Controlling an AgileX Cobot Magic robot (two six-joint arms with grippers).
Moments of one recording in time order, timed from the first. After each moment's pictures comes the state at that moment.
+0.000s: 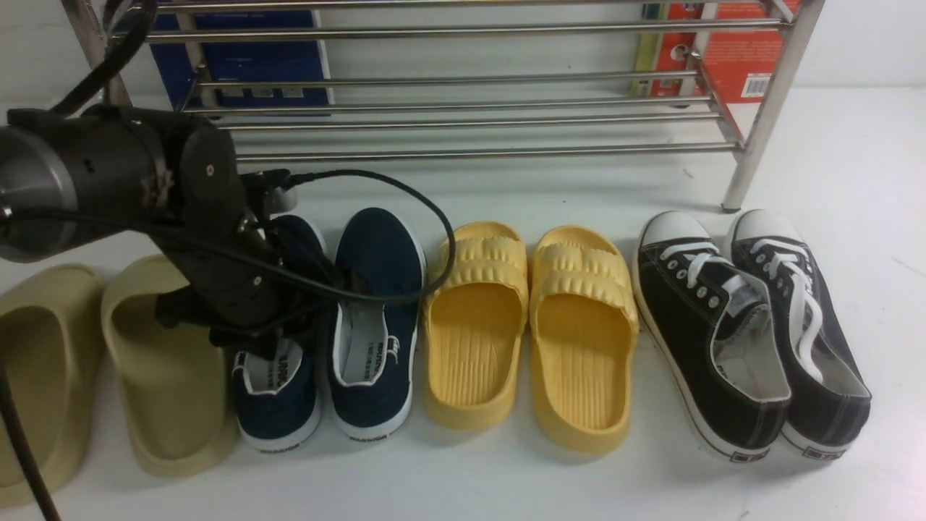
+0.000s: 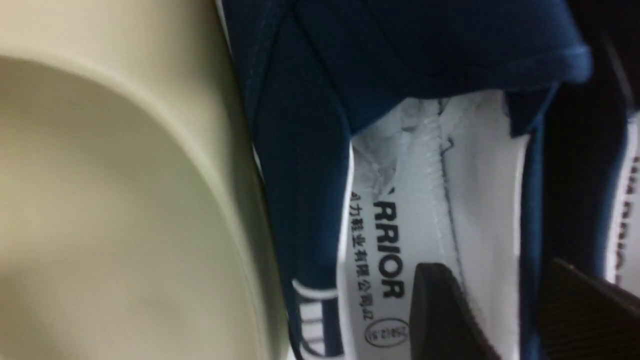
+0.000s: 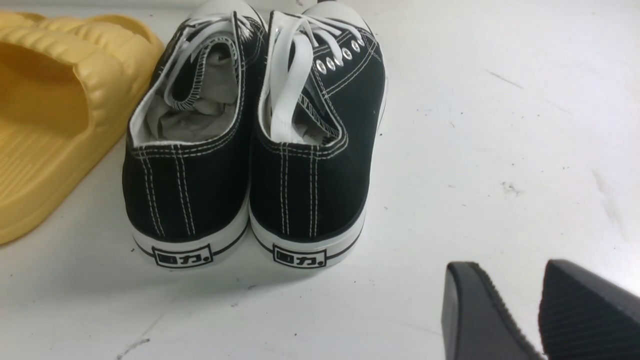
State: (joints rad) right arm -0.03 -0.01 0.02 0.04 0.38 -0.03; left arm -0.27 1.70 -1.14 -0.06 0.79 -0.33
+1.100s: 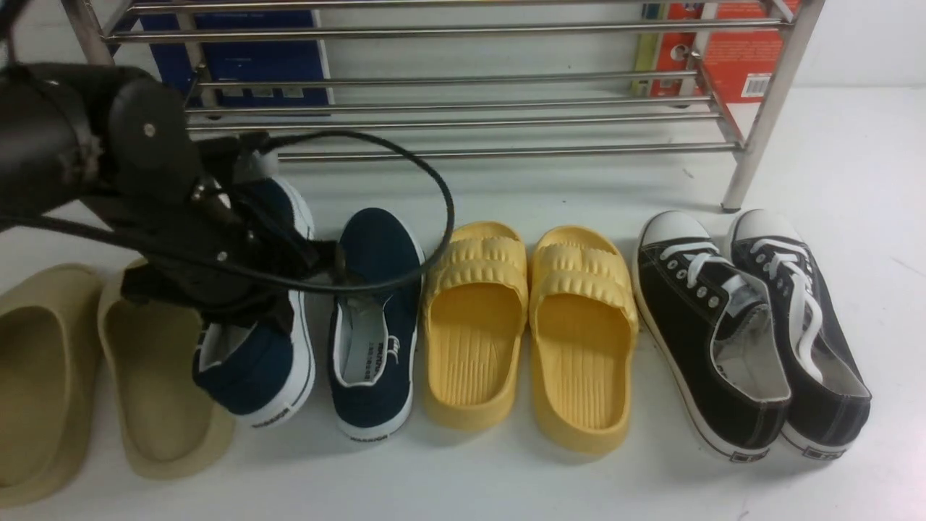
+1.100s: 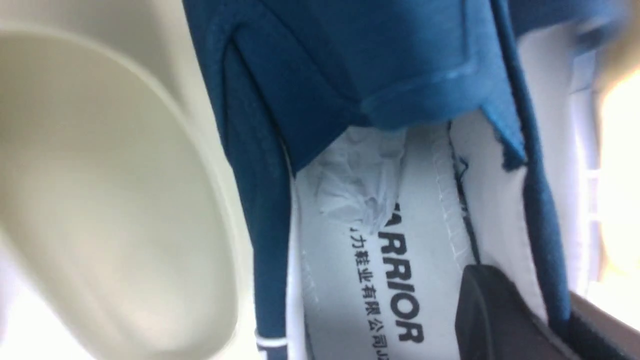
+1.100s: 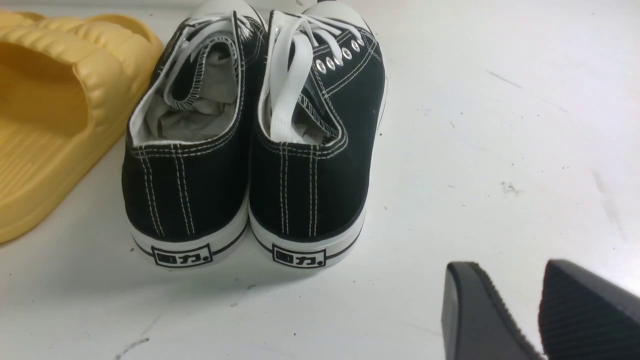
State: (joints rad) right arm -0.03 -0.01 0.02 0.04 0.38 -0.03; left arm -0.28 1.47 -1.14 -0.09 0.88 -0.30
